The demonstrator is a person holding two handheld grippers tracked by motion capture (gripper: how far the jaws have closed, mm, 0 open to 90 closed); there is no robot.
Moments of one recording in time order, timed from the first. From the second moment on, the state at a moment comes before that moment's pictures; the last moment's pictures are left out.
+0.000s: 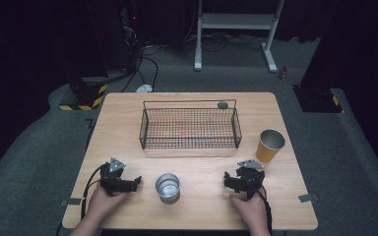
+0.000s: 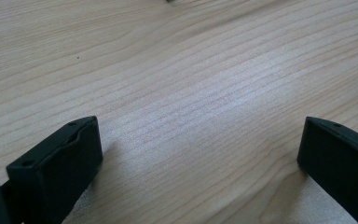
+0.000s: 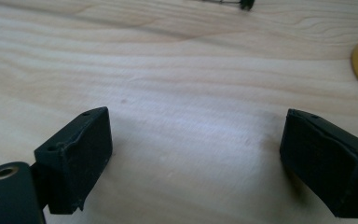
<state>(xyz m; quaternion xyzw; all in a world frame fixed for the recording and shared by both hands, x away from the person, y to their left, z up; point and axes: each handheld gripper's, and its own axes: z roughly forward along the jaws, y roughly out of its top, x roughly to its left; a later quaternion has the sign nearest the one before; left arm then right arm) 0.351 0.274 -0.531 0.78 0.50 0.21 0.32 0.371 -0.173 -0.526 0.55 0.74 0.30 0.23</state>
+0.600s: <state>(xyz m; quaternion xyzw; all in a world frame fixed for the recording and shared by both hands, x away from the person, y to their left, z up) 0.349 0.273 -0.530 0.77 0.51 0.22 0.32 0.359 -0.172 -0.526 0.53 0.76 0.30 0.22</state>
